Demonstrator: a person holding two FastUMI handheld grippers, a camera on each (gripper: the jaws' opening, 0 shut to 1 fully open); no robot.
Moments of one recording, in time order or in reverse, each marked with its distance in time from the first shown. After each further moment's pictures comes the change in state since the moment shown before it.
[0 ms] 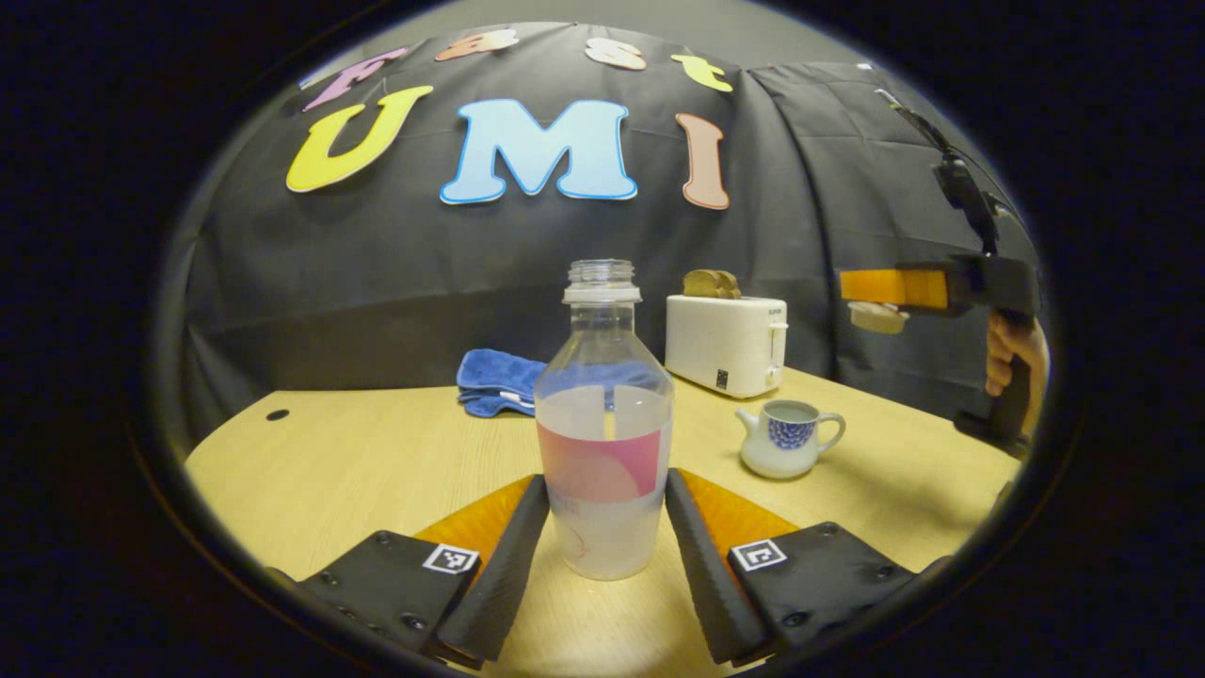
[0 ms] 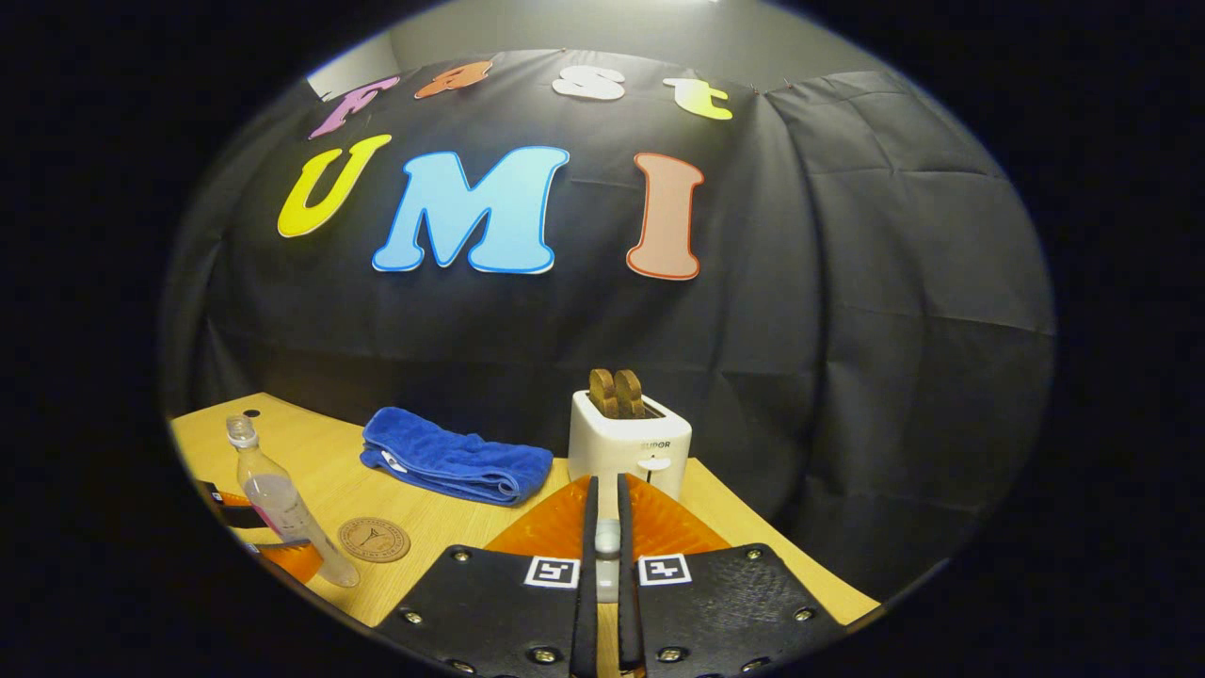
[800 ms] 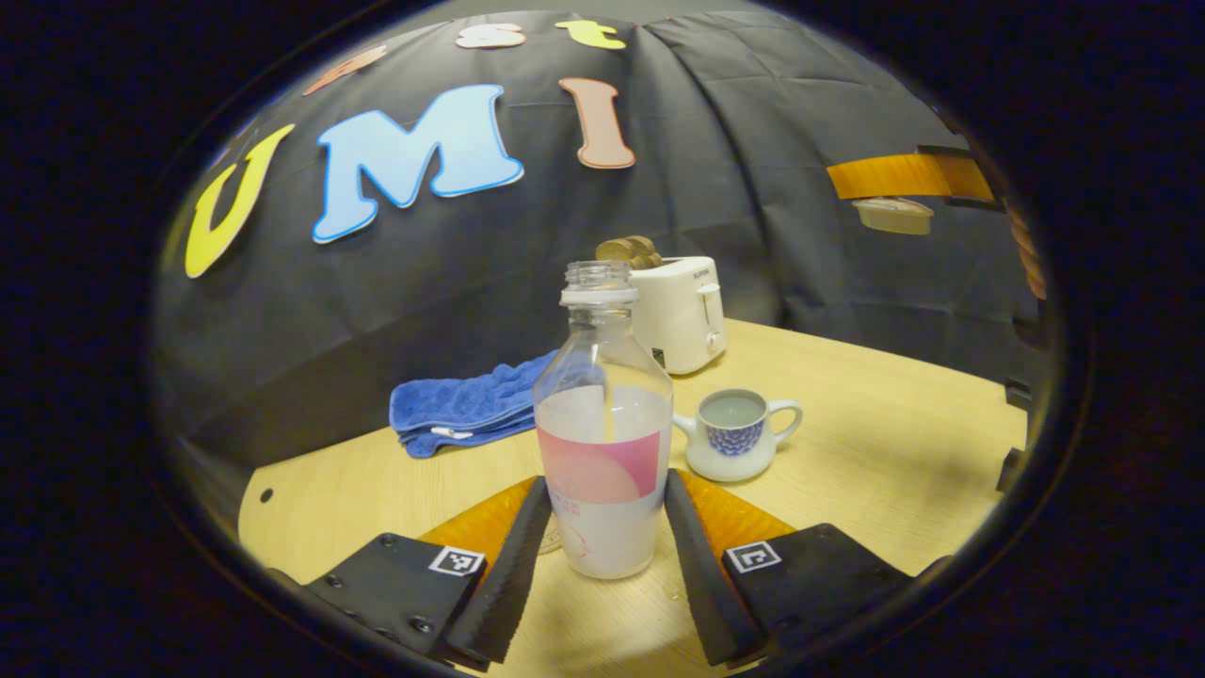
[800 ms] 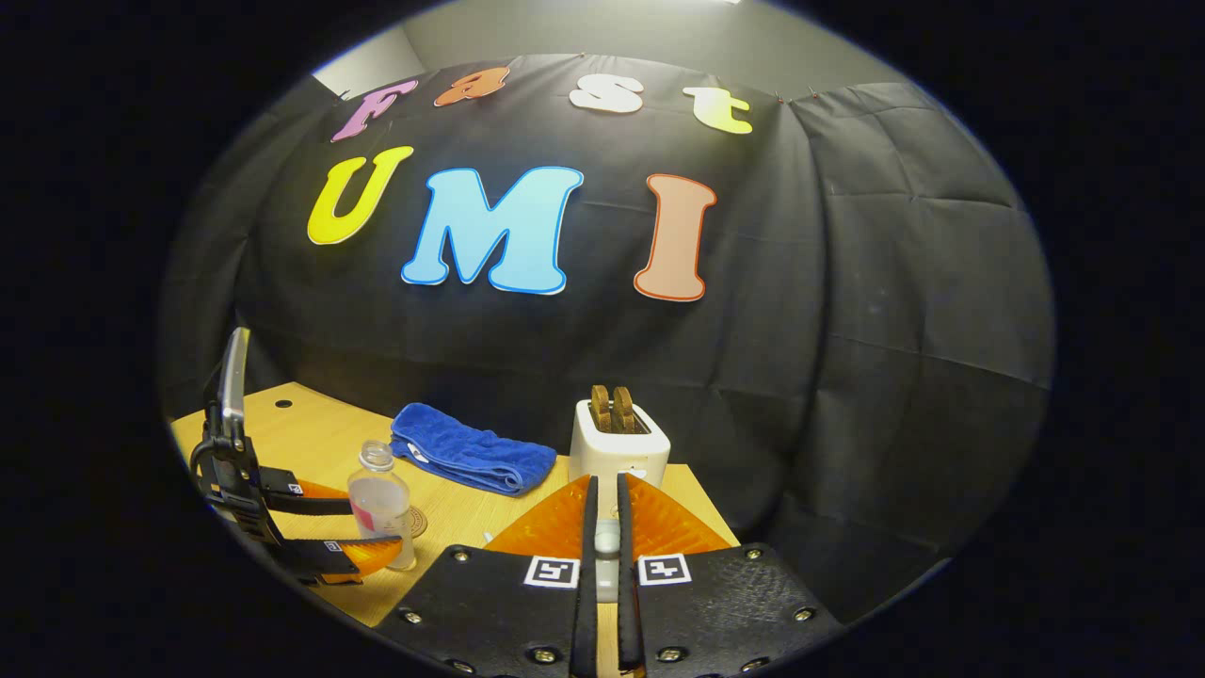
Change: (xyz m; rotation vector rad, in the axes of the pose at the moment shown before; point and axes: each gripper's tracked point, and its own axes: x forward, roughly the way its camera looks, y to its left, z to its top) left arm 0.046 -0.073 0.029 0.292 0.147 -0.168; right arm -0.040 -0.032 0.031 -0.045 0.047 0.110
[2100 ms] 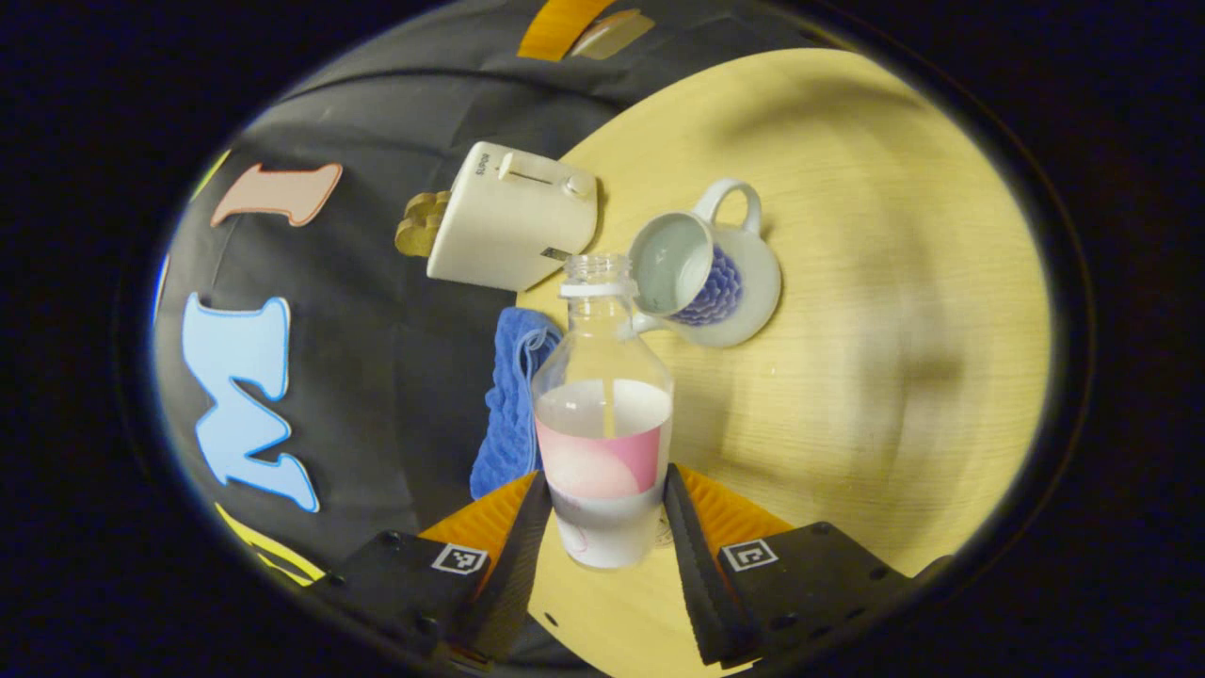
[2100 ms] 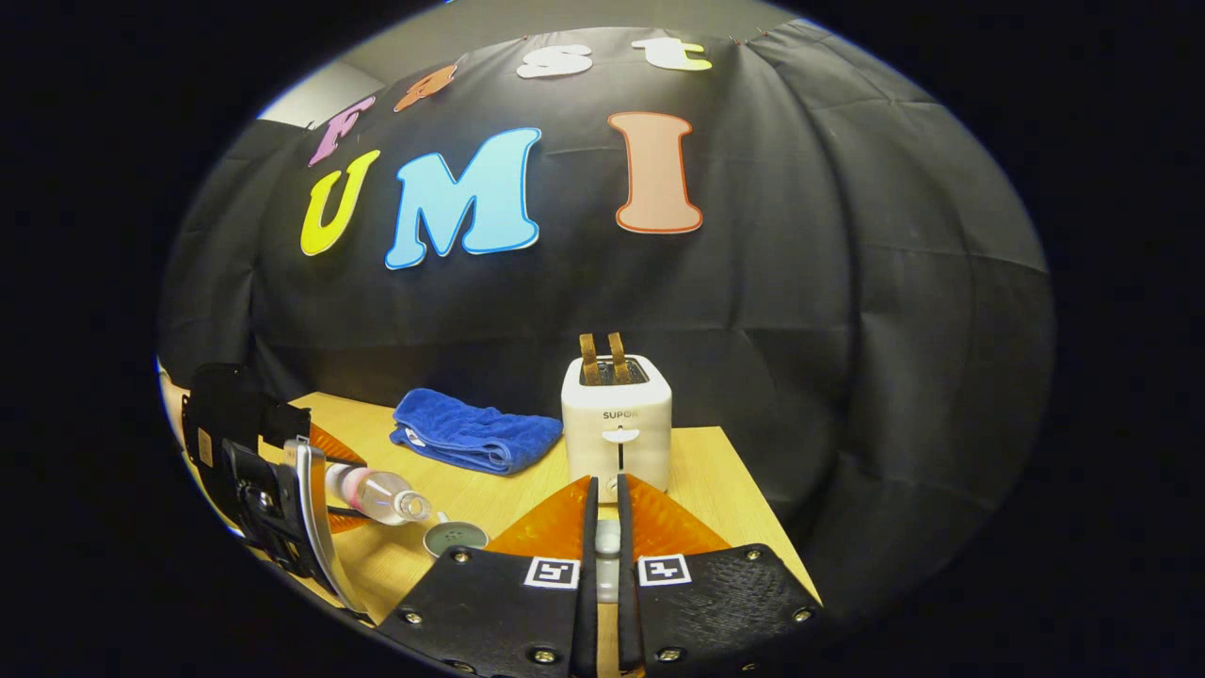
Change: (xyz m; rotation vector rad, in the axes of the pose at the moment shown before) left arm 0.037 0.012 -0.005 1.032 0.449 -0.009; right arm 0.071 -0.046 -0.076 0.163 0.061 0.154
